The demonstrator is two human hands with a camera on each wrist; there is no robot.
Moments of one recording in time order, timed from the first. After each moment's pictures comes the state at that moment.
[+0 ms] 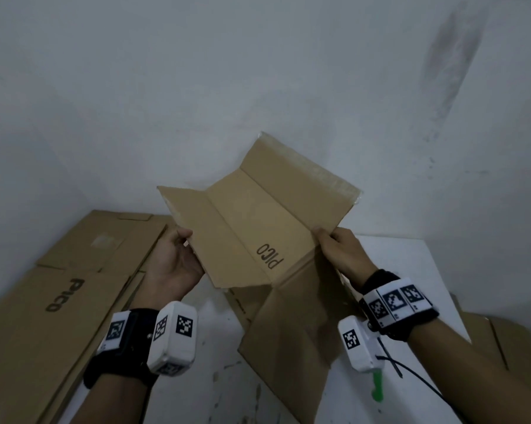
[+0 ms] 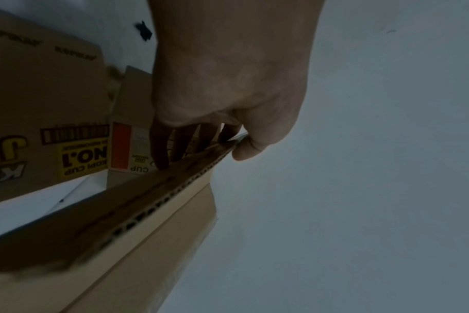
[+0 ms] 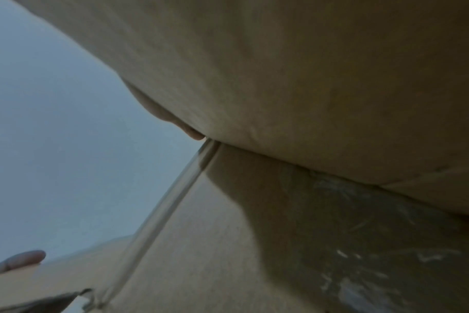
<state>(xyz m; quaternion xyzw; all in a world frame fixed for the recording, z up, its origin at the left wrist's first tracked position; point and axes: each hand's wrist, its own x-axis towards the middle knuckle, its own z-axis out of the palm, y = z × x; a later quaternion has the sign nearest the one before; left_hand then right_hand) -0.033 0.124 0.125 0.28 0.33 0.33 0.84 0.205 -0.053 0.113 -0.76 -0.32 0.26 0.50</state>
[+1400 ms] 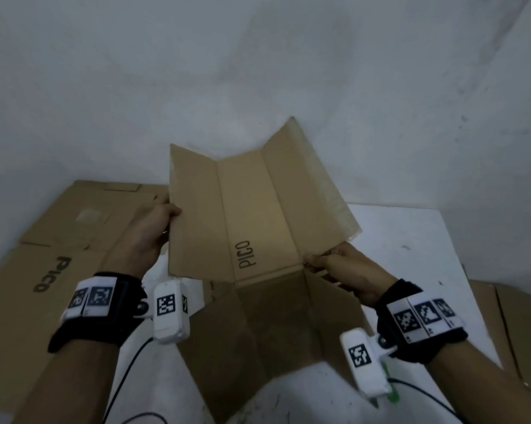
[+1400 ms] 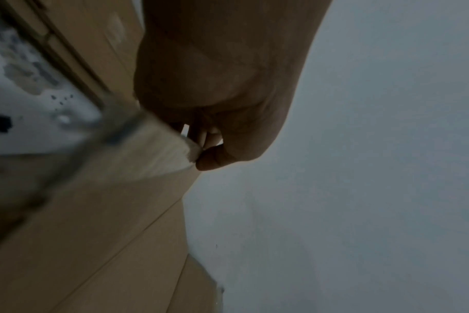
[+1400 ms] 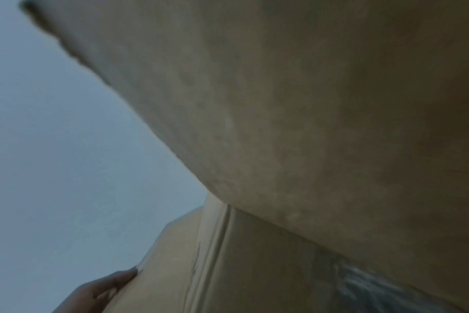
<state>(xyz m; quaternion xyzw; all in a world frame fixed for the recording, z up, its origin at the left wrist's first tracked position) -0.022 0.182 0.110 0.57 0.49 0.26 0.60 0.208 -0.065 0.067 -0.72 -0.25 0.49 0.42</state>
